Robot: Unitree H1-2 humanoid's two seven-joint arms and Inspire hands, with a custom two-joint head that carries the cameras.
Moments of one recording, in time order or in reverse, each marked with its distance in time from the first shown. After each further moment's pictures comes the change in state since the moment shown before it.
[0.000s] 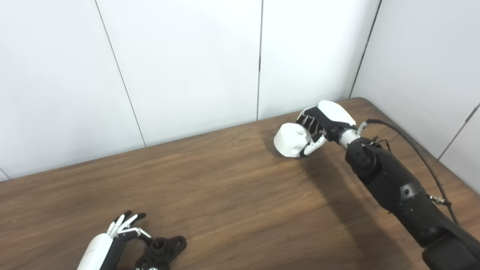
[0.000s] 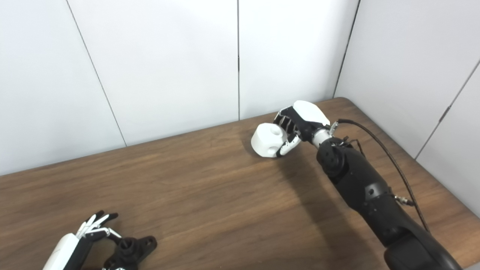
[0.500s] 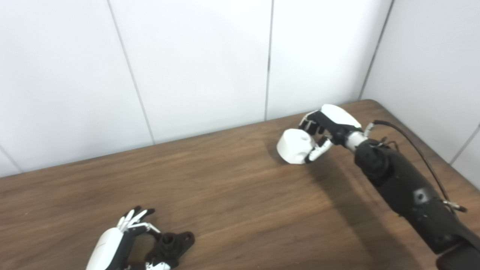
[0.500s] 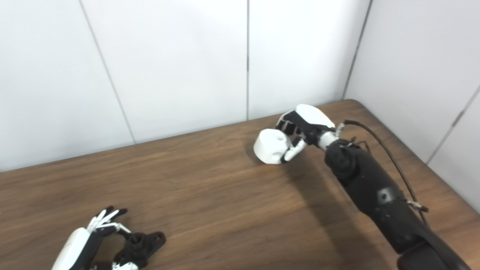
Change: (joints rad) left arm -0.006 -0.025 -0.009 0.017 0.011 0.018 0.019; right arm 0.011 -0.022 0.006 -0.075 0.021 -0.004 0.126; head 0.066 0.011
